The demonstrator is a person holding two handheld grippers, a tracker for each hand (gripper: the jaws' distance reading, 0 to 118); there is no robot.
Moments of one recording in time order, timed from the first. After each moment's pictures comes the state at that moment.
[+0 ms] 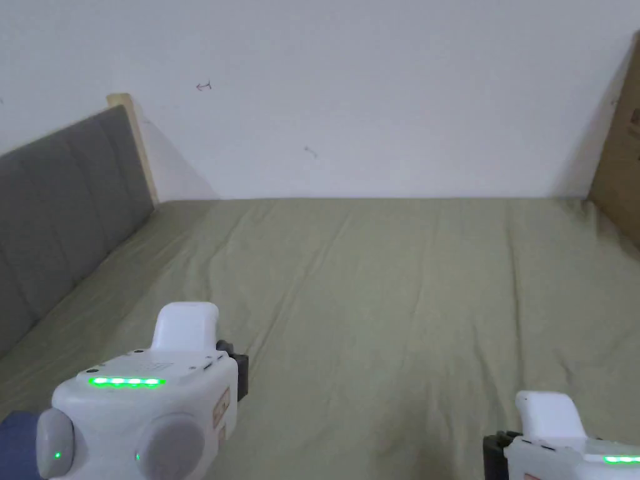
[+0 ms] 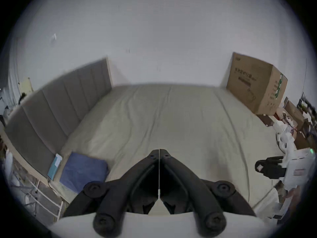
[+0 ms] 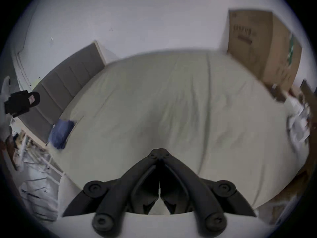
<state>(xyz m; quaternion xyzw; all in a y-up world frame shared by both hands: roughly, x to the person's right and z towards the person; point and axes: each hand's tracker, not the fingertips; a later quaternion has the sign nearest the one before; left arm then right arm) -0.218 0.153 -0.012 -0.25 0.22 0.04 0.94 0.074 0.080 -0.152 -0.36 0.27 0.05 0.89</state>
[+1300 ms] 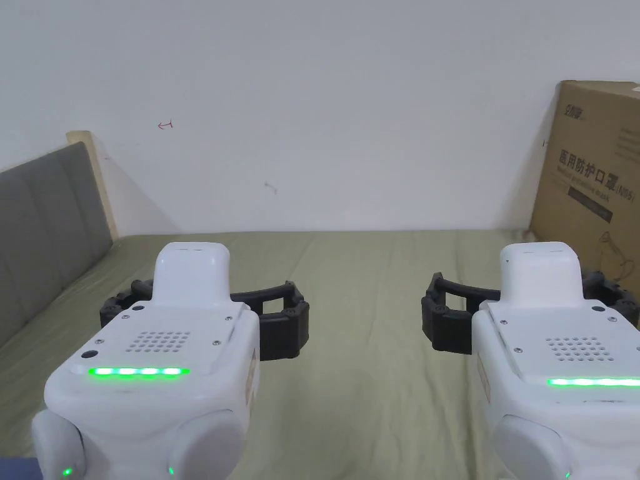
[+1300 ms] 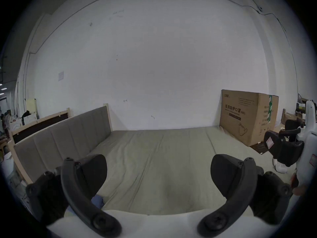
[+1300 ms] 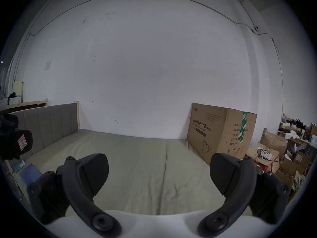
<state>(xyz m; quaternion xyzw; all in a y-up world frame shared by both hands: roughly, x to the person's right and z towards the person) -0.148 0.224 -0.012 -0.10 0.22 -0.01 0.97 0.074 0.213 -0.119 -0.03 0.14 0.06 0.99</state>
